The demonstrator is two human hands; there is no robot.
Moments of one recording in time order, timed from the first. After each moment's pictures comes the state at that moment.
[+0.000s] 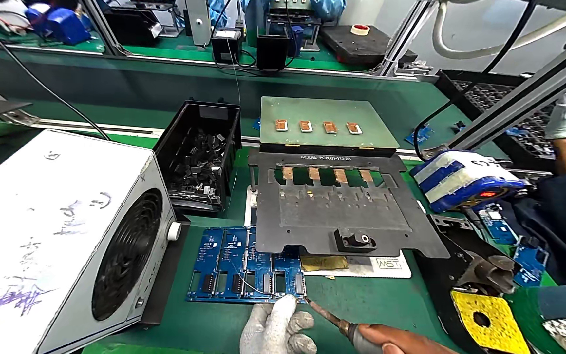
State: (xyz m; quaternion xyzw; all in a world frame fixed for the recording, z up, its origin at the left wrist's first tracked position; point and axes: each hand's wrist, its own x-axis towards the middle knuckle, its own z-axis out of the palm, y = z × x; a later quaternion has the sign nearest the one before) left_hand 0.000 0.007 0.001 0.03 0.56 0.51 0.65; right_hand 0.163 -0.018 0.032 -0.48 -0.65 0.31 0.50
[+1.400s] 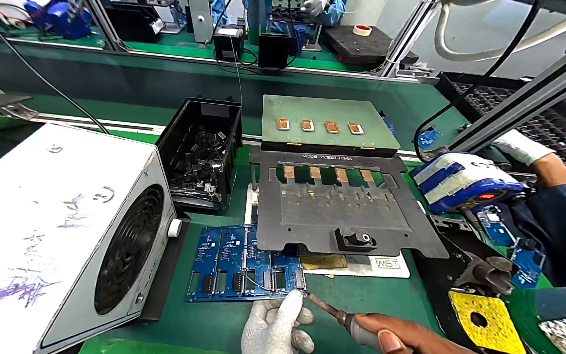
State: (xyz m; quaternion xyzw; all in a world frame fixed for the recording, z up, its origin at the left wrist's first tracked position) left_hand 0.003 0.008 -0.002 0.04 0.57 0.51 0.64; right_hand 0.163 -0.012 0.038 -0.48 -0.66 0.30 0.49
